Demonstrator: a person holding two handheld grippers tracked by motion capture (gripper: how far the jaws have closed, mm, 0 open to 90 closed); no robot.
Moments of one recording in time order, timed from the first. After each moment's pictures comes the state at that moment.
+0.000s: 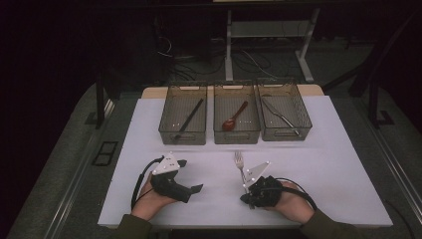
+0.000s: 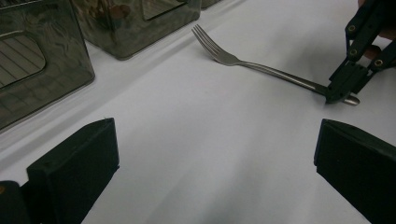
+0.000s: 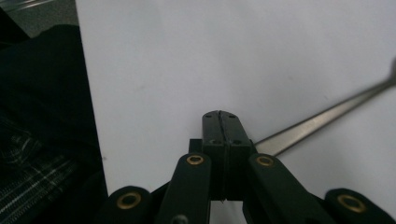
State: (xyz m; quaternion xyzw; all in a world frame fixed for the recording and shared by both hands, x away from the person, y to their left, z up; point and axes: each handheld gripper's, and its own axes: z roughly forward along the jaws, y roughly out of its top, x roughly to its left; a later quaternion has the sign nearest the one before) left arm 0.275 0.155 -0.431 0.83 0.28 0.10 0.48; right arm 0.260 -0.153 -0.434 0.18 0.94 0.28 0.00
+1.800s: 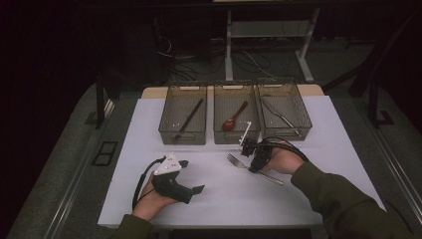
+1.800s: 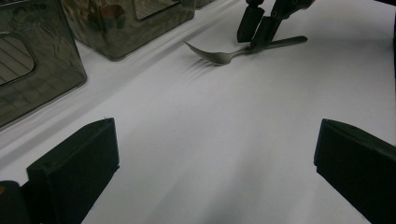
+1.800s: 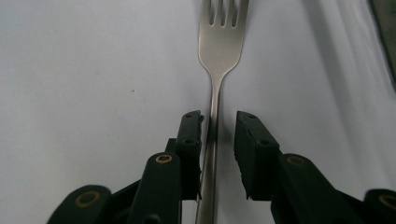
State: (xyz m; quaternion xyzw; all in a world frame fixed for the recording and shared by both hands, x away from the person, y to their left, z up) left arm 0.275 0.152 -0.431 0.83 0.27 0.09 0.48; right arm 0.366 -0.137 -0.412 0.22 0.97 0.08 0.01
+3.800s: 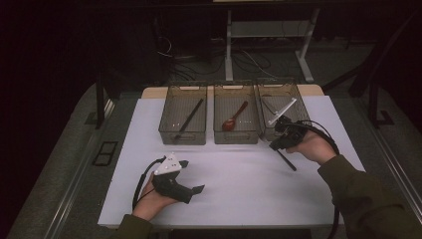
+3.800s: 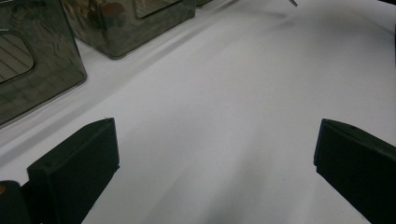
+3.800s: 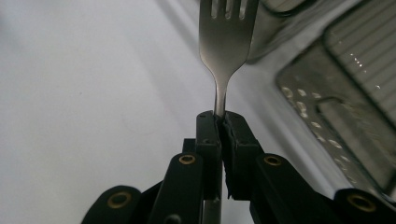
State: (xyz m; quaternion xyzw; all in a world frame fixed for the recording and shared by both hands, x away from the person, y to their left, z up) left arm 0.275 0.151 -0.432 0.83 0.27 0.09 0.48; right arm 0.384 -0.225 -0.362 0.32 0.92 0.20 0.05
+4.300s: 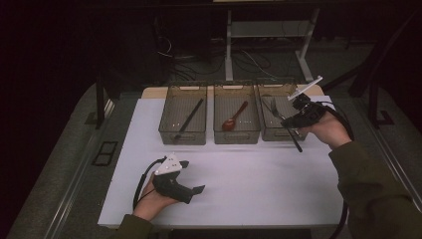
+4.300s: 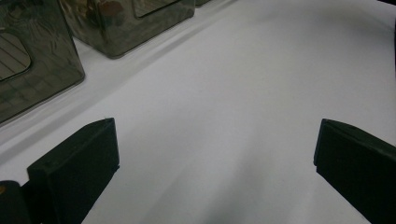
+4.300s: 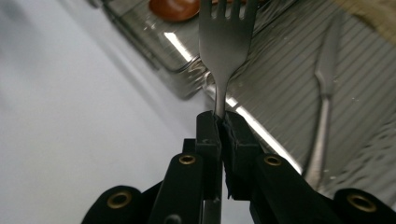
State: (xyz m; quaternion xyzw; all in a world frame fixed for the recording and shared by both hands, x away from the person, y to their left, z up) left arm 0.275 0.151 -0.433 0.83 0.27 0.09 0.48; right arm 0.411 -0.265 -0.322 0.37 0.88 0.27 0.09
